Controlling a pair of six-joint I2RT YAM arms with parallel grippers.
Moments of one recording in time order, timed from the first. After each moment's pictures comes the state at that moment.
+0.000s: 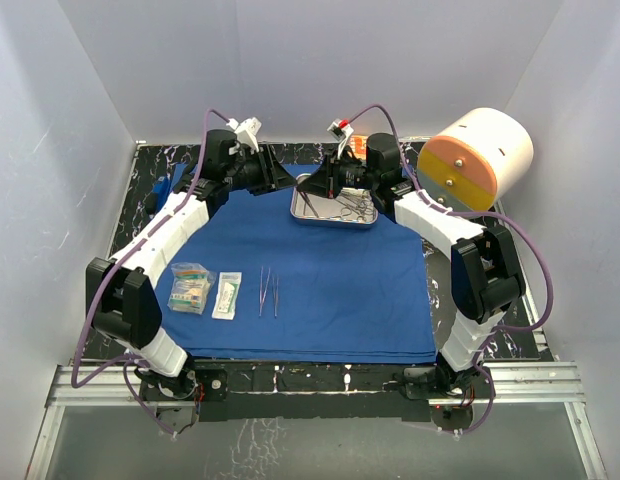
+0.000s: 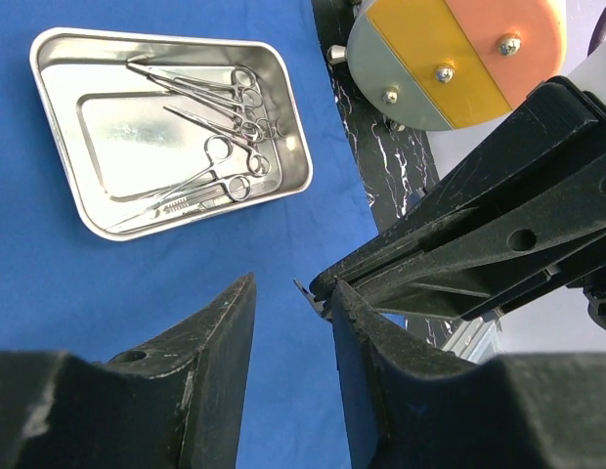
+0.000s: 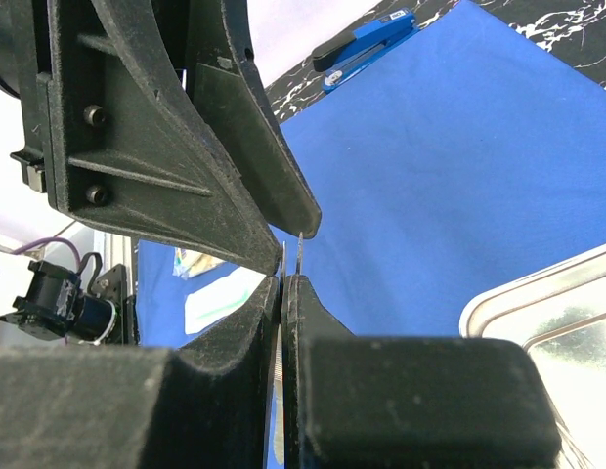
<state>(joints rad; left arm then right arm) -0.36 1.60 1.37 -0.26 0.47 -0.56 0.41 1.76 1.33 0.29 -0.86 0.36</state>
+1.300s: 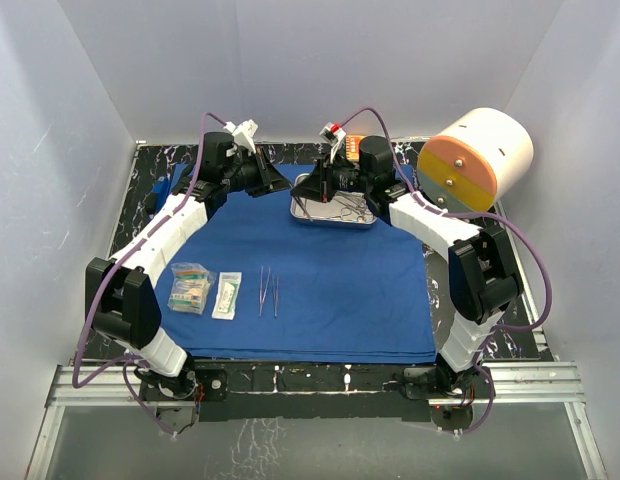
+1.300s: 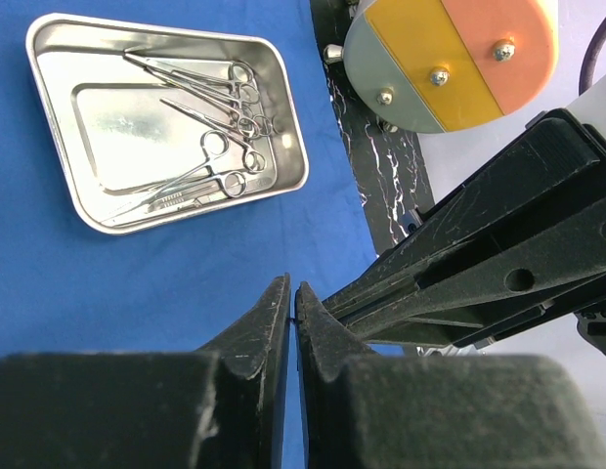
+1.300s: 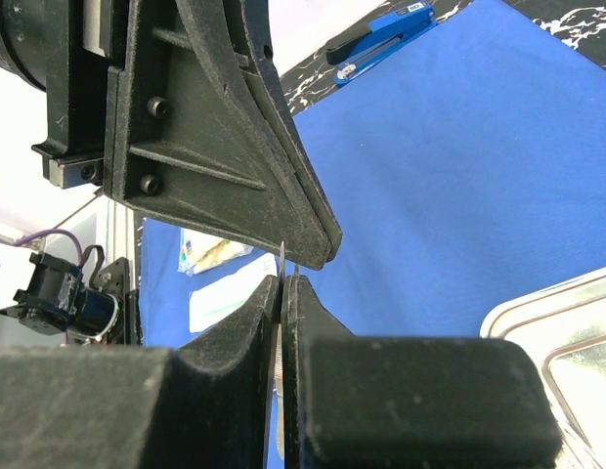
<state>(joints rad) -0.34 1.60 1.34 -0.23 0.50 -0.60 0.45 1.77 1.33 0.28 -0.84 0.35</state>
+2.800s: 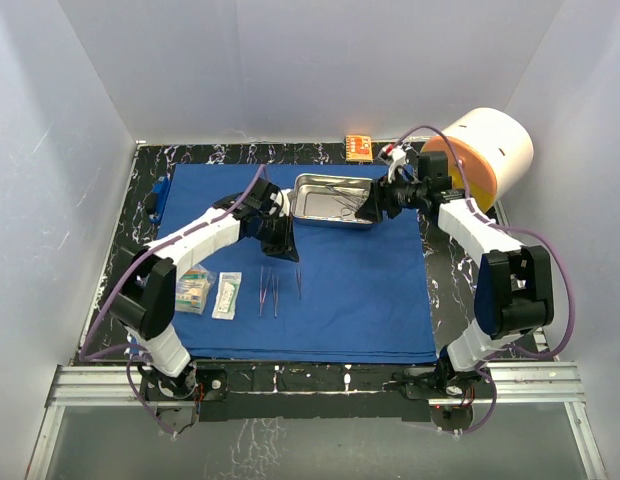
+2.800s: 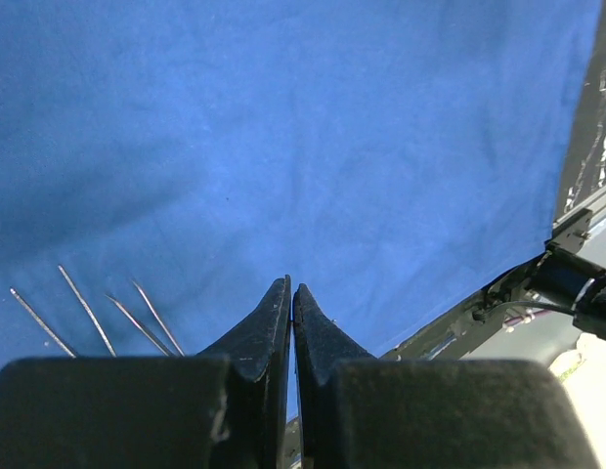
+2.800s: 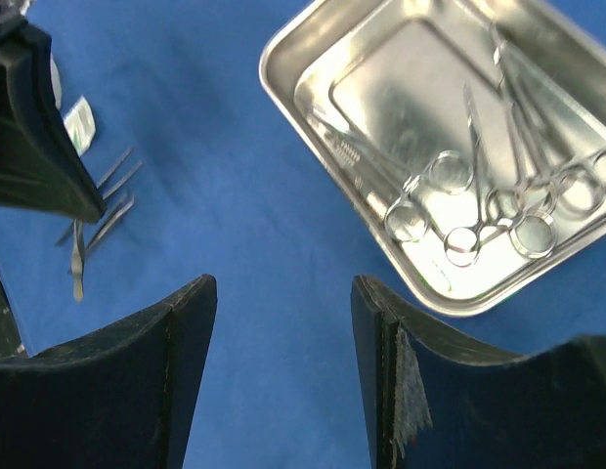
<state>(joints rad) -0.53 1.67 1.21 -0.59 0.39 -0.46 0.13 1.62 1.18 -0.19 -0.81 -0.08</state>
